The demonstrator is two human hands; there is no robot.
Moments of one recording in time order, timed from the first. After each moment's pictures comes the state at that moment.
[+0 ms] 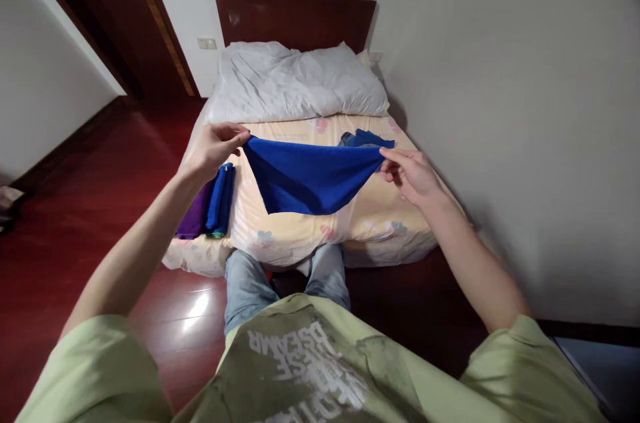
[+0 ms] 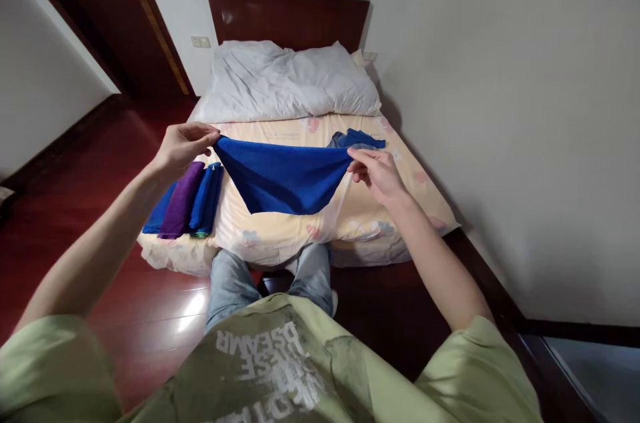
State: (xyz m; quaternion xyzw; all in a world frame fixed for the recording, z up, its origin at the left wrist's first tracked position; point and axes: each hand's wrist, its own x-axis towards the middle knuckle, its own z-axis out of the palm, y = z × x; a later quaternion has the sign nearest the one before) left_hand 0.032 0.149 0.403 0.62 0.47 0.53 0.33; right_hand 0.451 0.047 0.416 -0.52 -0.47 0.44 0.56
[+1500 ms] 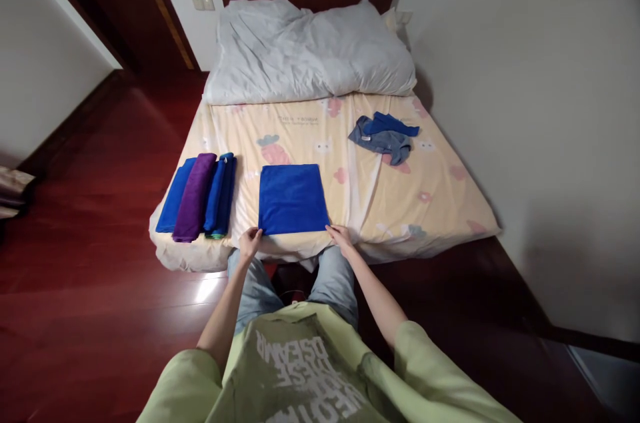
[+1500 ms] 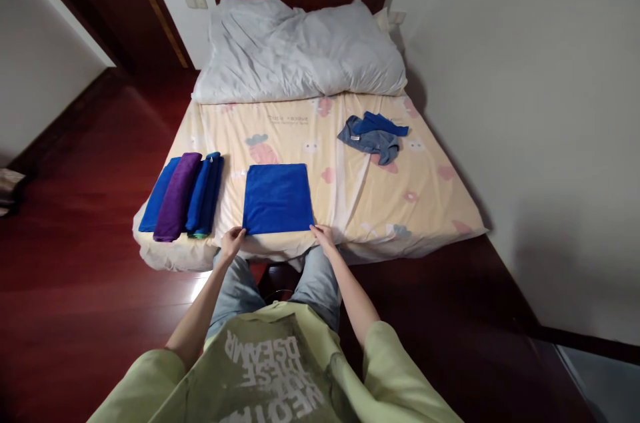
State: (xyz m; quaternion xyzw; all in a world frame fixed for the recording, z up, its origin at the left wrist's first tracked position) left_hand 0.031 0.069 0.037 0.47 0.74 0.31 0.36; right_hand 0.384 0.065 0.033 -0.67 -0.34 0.52 0.40
